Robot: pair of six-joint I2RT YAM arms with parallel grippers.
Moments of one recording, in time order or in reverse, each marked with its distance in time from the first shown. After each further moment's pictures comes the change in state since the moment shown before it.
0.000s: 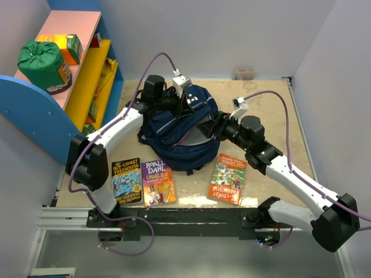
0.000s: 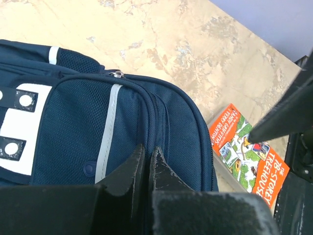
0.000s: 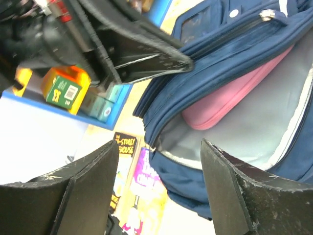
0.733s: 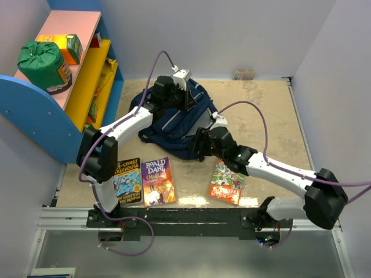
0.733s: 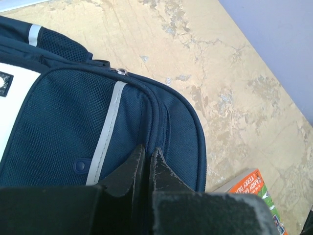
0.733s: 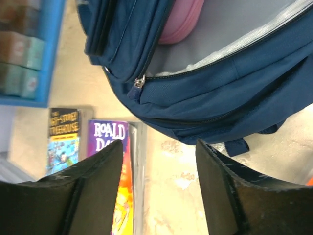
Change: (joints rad) left arm -0.040 0.126 0.044 0.158 -0.319 -0.260; right arm 0.241 0.192 0.008 -0.150 0.299 0.061
